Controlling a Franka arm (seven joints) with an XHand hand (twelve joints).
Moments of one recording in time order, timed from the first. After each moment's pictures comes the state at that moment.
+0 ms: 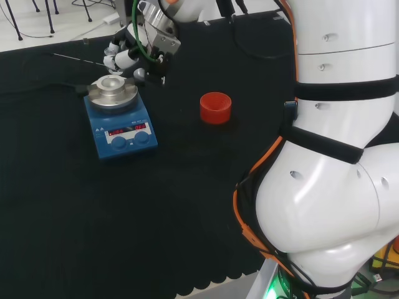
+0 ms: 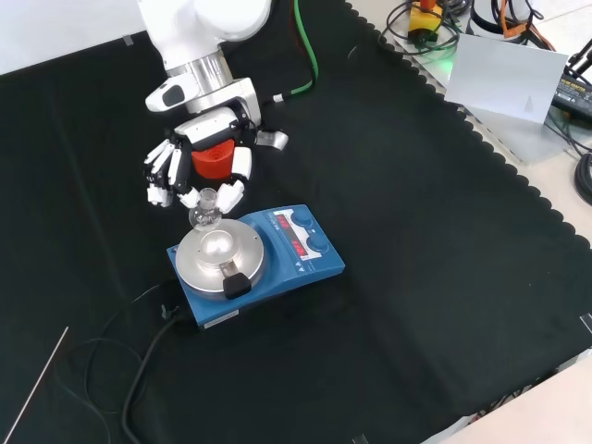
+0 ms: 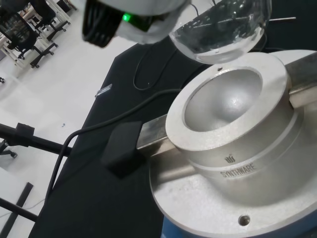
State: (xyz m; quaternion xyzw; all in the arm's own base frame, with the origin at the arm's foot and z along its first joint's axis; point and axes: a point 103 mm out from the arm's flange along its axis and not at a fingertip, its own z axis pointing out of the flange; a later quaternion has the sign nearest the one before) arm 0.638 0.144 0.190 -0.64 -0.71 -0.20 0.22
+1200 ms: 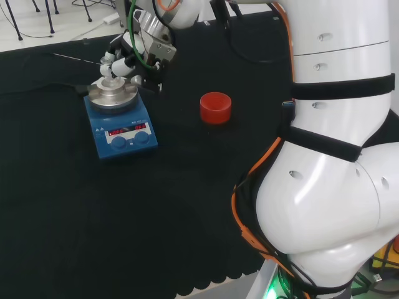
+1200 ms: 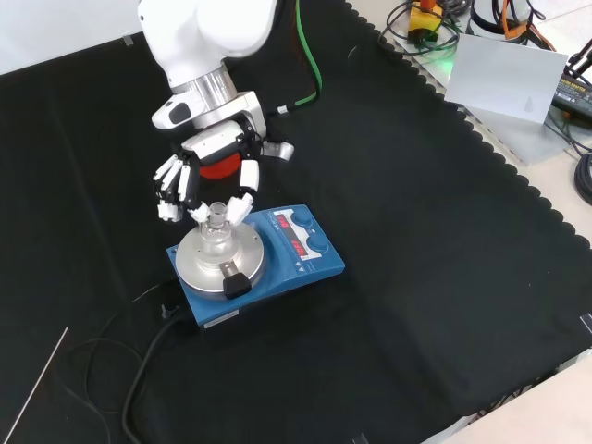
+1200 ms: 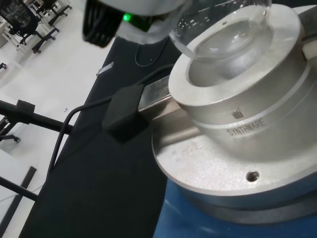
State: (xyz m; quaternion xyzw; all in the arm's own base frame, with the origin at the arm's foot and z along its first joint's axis) arm 0.633 0.157 0.173 -0.63 -0.72 -0.19 0.24
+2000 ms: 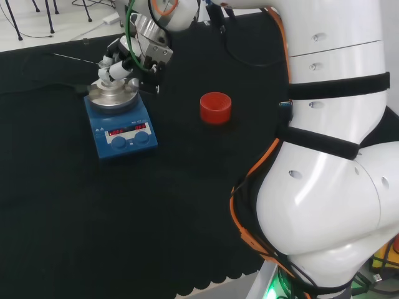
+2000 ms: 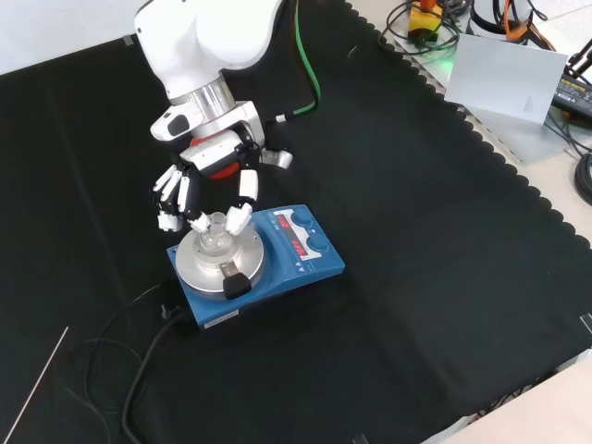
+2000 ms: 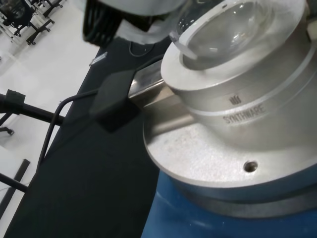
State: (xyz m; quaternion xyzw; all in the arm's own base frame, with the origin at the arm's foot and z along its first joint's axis) arm 0.638 0.163 0.161 -0.63 -0.72 -0.17 0.24
